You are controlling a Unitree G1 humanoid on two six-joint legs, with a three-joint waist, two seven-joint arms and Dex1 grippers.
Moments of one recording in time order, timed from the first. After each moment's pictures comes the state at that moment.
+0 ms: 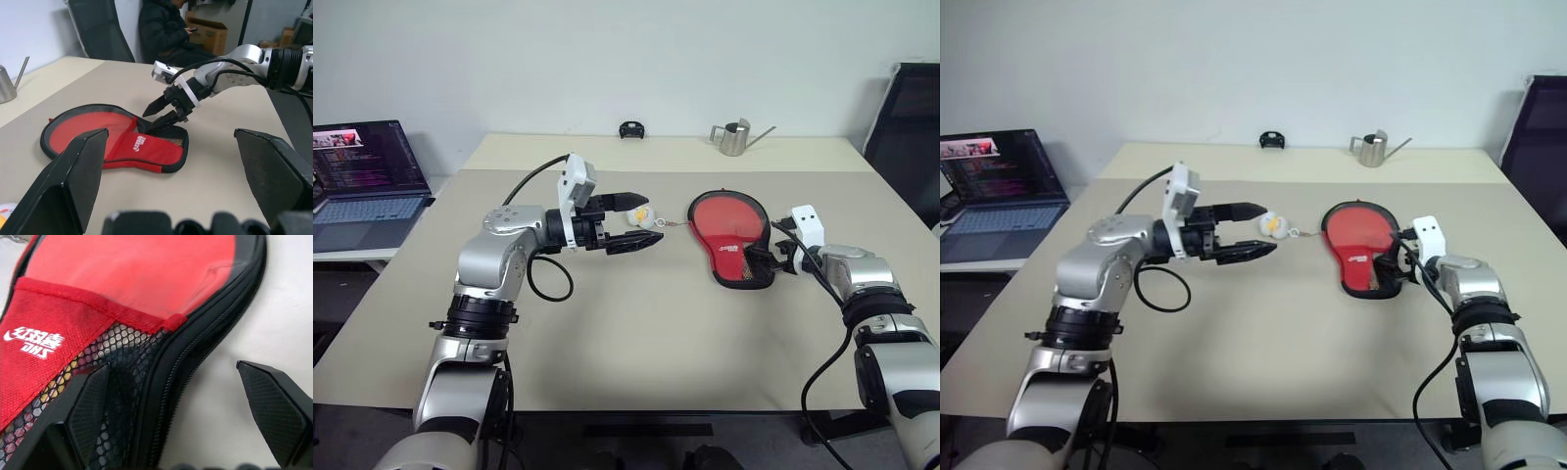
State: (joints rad) left arm -0.84 0.49 0.01 0.16 -0.41 0.50 -1.19; right arm -0.96 -0.55 -0.02 0.97 0.13 0.45 0.69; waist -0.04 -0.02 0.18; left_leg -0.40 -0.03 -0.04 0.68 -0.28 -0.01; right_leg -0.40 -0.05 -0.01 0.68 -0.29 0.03
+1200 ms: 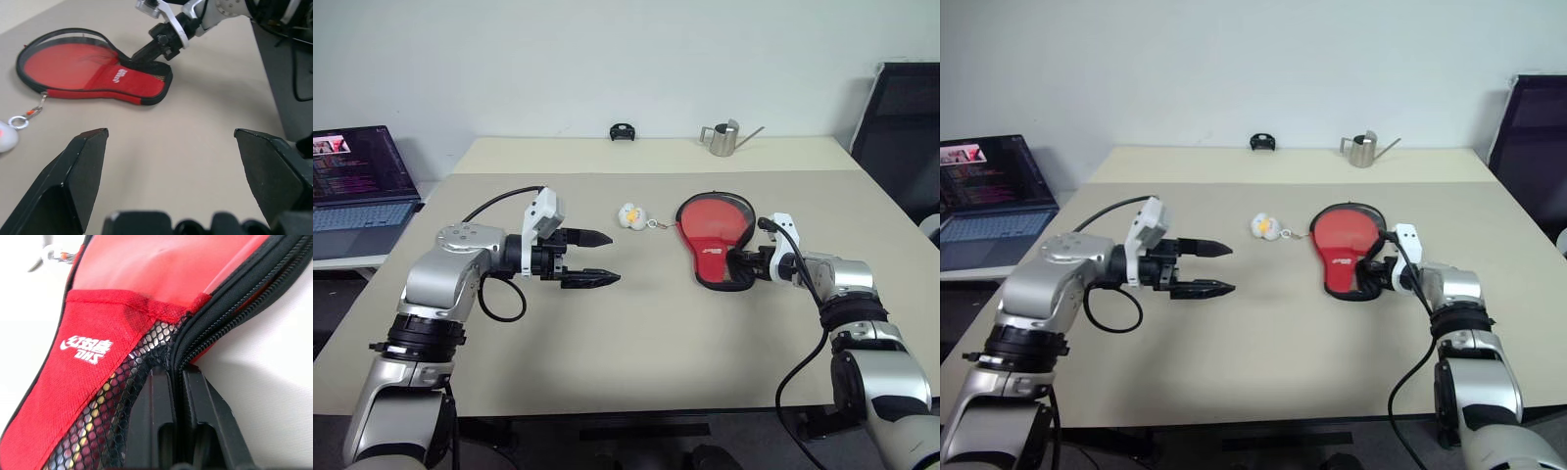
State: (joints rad) left arm -0.69 0.74 -0.04 0.08 -0.44 0.56 -1.35; right arm -0.86 -0.42 -0.14 0.68 0.22 0.78 0.69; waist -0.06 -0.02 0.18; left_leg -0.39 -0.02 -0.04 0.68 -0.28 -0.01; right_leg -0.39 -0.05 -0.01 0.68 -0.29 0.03
